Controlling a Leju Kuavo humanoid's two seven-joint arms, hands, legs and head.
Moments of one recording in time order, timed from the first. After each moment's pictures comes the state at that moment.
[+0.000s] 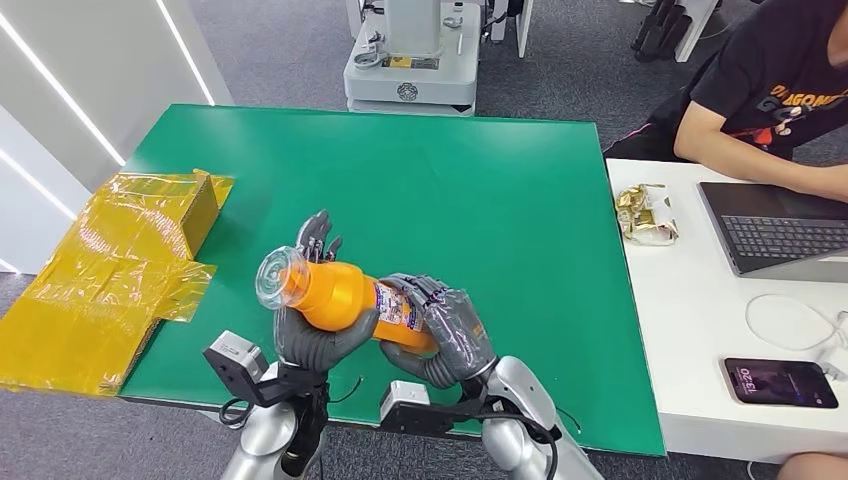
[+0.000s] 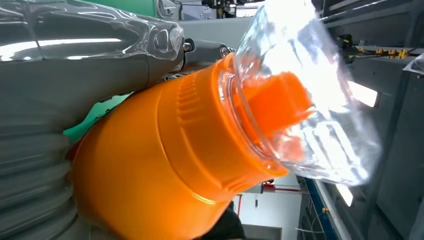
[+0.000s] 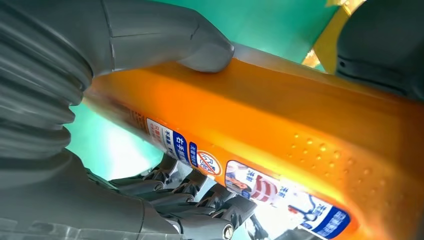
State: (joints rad) left arm -0.04 -0.20 -0.38 -1.57 0.03 0.06 -0.60; right arm -0.37 0.06 0.61 -1.07 0.77 -0.26 -0.45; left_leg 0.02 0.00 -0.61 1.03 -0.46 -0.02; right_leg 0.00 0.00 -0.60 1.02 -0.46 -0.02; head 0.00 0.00
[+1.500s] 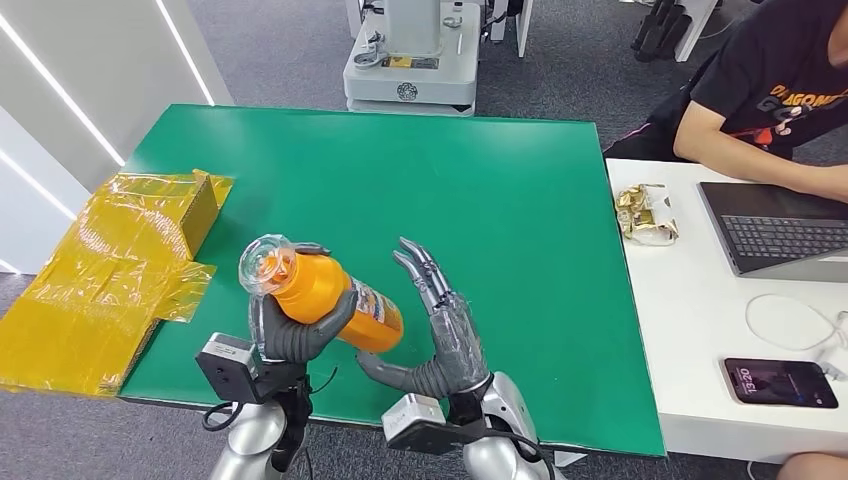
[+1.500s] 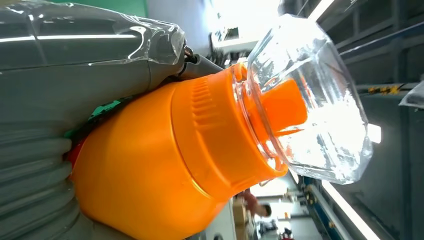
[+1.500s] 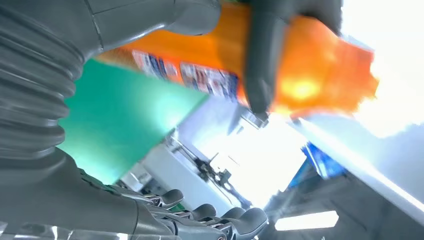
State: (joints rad) left arm -0.03 -0.19 -0.31 -1.61 -0.12 0.19 -0.61; right arm -0.29 0.10 0.66 -1.21 0.49 -0.44 -0.52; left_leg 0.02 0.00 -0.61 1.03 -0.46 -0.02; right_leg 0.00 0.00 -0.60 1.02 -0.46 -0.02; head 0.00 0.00
